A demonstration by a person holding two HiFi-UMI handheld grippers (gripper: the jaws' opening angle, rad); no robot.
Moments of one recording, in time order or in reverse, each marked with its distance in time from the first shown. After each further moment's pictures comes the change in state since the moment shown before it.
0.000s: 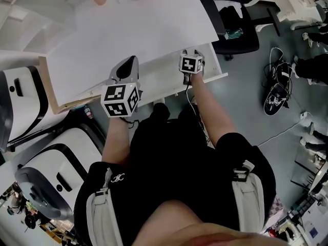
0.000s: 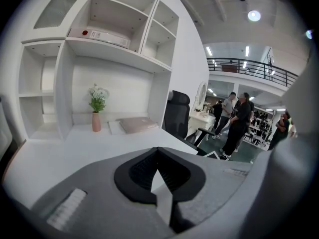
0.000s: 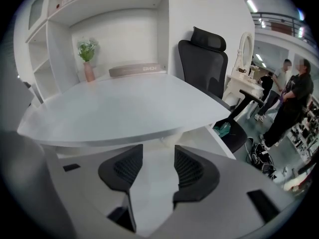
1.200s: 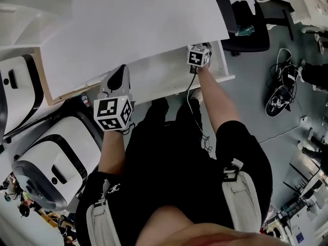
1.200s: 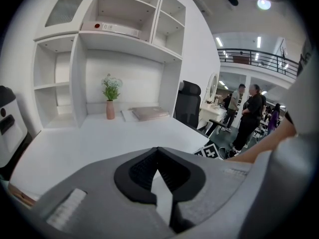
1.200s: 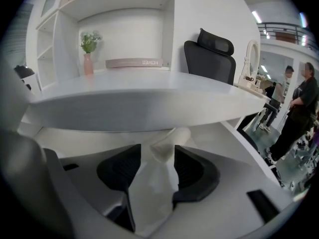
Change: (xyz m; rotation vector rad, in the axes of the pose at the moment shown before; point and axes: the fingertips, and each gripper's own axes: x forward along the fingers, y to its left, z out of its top) left arm -0.001 0.032 -0.058 -0.024 0.085 0.125; right arm 0.098 -0.021 0.000 -0.086 -0.114 0.019
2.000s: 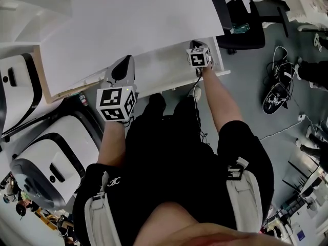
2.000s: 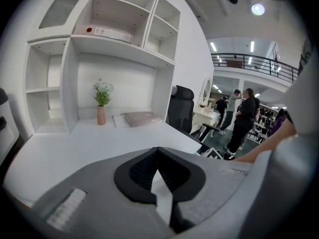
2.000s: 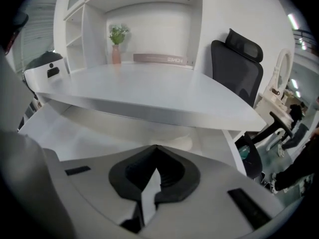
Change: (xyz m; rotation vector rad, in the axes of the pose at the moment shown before) left arm 0.000 -0.029 0.021 0.017 -0.050 -0.065; right arm -0.040 0.012 -0.010 -0.247 0.081 0.185
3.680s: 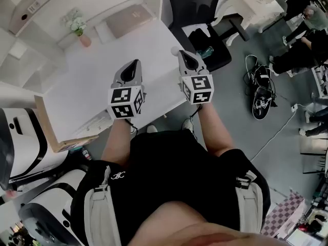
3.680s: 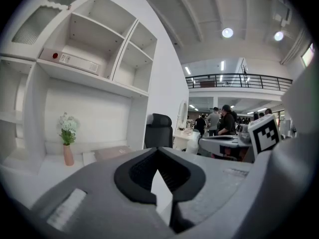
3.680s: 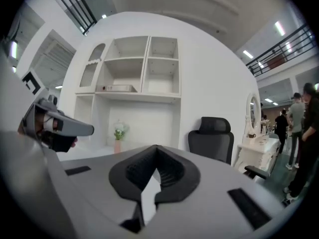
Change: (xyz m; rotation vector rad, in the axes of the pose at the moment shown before) left arm -0.011 -0.081 0.132 0.118 -0.292 -0.230; right arm -0.344 0.001 0.206 0.095 -0.741 -0.132
